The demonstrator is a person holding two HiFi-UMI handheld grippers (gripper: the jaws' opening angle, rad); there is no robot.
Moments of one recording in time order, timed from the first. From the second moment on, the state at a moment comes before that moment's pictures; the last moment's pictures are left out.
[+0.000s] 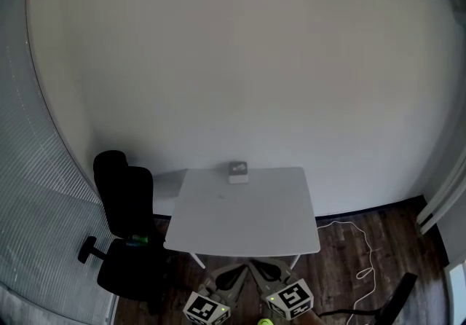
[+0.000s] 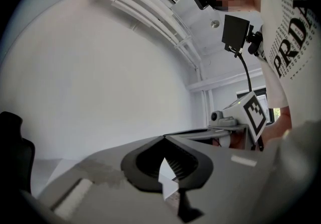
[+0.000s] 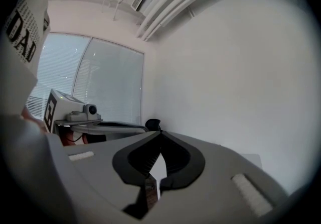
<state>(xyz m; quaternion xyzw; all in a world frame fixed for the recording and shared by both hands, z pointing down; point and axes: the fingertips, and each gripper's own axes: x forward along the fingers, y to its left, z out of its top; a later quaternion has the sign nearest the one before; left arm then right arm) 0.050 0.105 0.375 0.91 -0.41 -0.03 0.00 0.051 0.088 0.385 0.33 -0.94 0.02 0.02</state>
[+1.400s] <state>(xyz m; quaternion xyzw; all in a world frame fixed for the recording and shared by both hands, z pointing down) 0.058 -0.036 0.392 0.85 -0.52 0.02 -0.04 0.068 -0.036 0.399 0.33 -0.94 -0.01 0.04</state>
